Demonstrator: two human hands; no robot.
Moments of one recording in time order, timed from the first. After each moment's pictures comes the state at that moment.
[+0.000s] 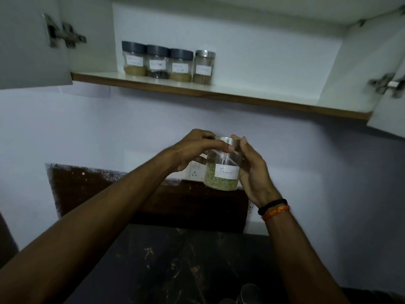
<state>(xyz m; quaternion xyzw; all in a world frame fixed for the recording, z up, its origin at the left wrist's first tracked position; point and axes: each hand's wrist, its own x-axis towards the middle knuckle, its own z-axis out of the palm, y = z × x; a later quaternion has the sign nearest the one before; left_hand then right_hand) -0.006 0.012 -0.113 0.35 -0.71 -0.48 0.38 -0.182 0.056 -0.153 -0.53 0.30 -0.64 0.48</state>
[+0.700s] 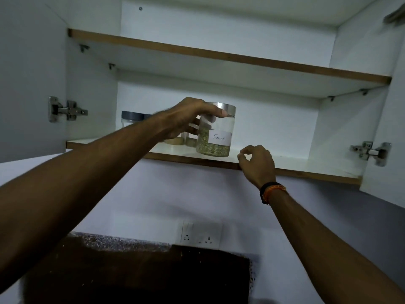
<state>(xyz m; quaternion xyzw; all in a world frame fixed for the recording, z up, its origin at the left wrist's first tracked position) 0.005 -0.048 0.093 0.32 -0.77 -0.33 0.45 -0.232 -0.070 -0.016 -0.63 0.58 -0.50 -0.12</state>
